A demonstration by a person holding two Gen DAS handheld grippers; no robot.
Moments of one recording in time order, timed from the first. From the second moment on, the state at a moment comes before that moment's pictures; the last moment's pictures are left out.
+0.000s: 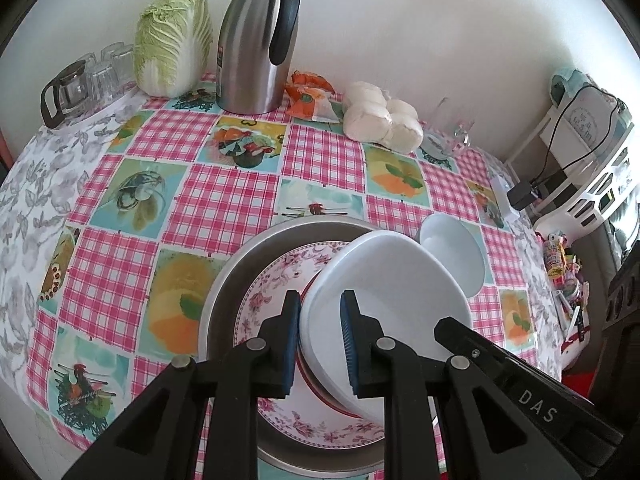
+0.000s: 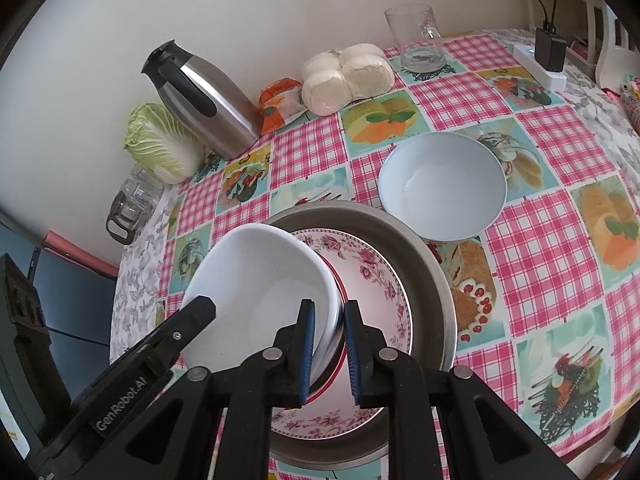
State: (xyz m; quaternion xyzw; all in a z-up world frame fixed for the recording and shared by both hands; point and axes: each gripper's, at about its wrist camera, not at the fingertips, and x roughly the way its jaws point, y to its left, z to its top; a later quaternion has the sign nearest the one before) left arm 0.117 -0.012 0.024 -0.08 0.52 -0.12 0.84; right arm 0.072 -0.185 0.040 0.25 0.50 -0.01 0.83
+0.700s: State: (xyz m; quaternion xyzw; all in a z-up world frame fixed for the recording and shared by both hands) left arm 0.115 0.006 0.037 -0.10 0.50 -0.09 0.86; right arm 0.066 -0.189 0.053 0.23 0.48 -0.03 0.84
